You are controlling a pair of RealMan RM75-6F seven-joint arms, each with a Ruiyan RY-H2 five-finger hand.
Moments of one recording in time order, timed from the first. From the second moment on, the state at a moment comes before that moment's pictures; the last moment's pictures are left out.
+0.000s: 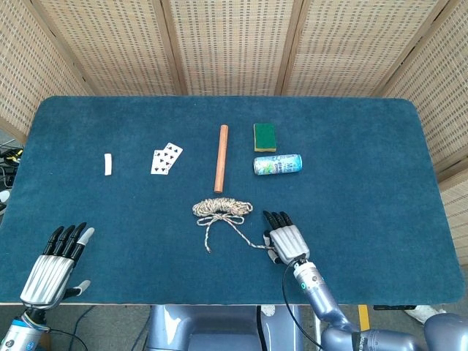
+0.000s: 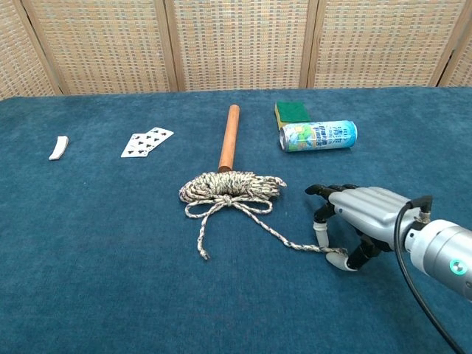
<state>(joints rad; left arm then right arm) -0.06 -1.20 0.07 -1.76 1.65 1.45 0.37 0.55 -1.75 0.10 -1.45 -1.13 1.04 -0.55</state>
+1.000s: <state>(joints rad) -0.29 -1.32 -0.02 -1.60 1.76 1.28 0.42 0.58 -1.72 0.09 -1.47 -1.17 1.05 -0.59</state>
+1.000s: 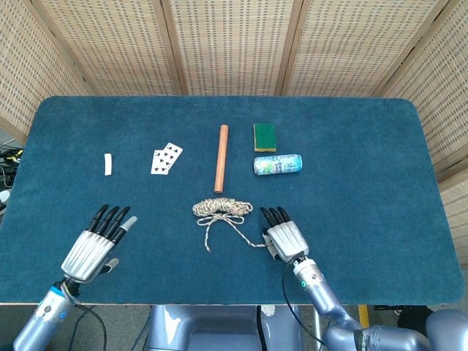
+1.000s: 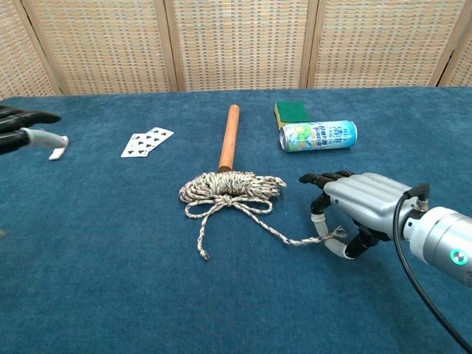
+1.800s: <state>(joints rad) -0.67 -1.71 -0.10 -1.34 1.74 0.93 0.52 0.62 -1.71 0.11 -1.48 -1.12 1.00 -0.60</state>
